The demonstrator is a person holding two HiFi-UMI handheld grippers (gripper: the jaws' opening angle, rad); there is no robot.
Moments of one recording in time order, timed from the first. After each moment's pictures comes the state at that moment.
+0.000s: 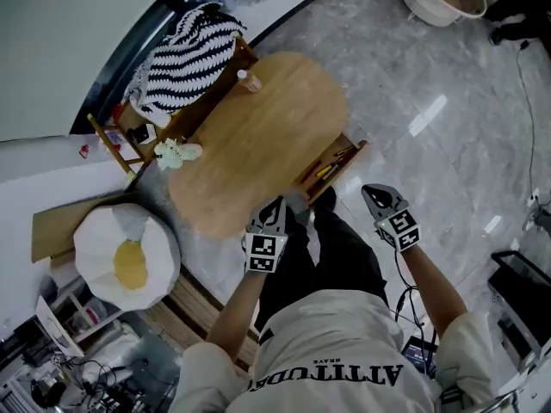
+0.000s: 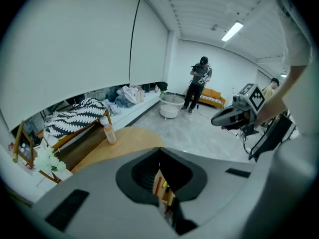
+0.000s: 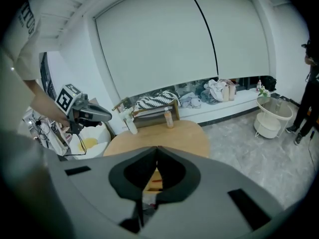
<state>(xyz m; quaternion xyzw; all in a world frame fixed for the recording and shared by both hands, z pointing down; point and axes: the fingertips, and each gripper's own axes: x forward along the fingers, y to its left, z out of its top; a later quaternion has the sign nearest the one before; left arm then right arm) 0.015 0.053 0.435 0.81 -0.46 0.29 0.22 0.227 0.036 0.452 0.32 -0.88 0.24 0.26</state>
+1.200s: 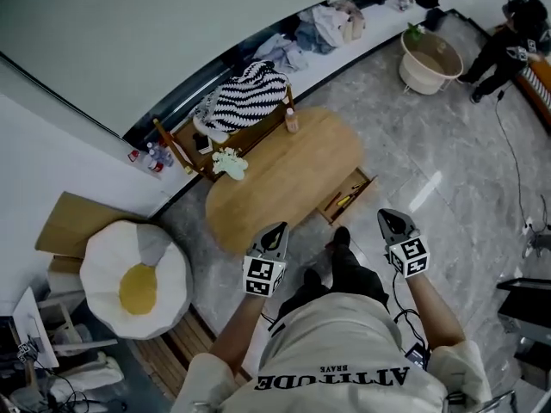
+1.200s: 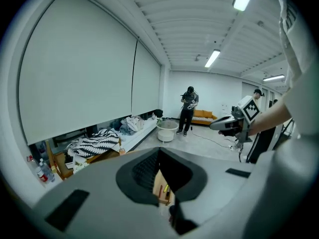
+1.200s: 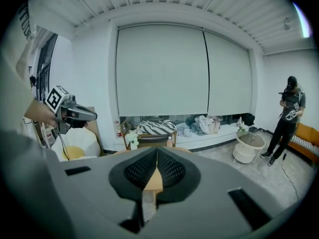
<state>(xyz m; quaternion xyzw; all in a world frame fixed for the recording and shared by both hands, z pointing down) -0.118 0.246 0.249 0.85 -0.48 0.17 0.12 0.137 0.217 0.263 0.44 -0.87 0.11 0.20</state>
